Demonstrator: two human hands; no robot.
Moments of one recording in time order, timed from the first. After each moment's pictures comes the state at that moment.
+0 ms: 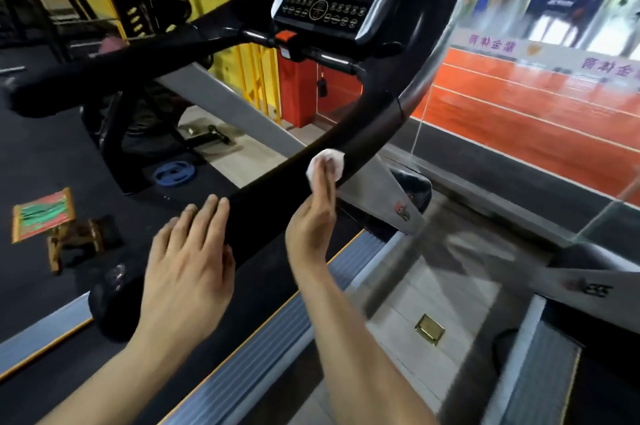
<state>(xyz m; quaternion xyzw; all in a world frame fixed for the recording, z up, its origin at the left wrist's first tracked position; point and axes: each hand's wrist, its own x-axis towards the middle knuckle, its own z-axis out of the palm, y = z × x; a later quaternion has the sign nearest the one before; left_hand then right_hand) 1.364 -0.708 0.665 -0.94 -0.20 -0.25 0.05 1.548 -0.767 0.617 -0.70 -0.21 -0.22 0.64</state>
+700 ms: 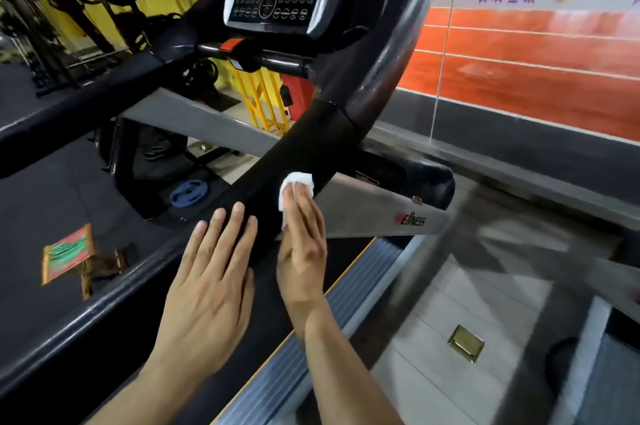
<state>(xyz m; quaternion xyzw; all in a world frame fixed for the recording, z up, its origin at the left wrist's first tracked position) 1.540 -0.764 0.652 -0.97 -0.09 -0.20 0.11 1.676 -0.813 0.572 -0.66 -0.31 -0.26 0.64</state>
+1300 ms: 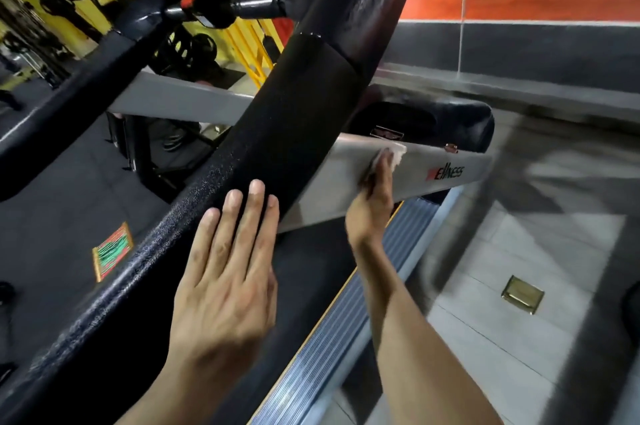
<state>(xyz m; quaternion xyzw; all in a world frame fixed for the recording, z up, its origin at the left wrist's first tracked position) 1.586 -0.764 0.631 -0.95 -0.08 -0.17 0.26 1.791 -0.802 0.481 -0.62 0.02 -0.04 0.78</state>
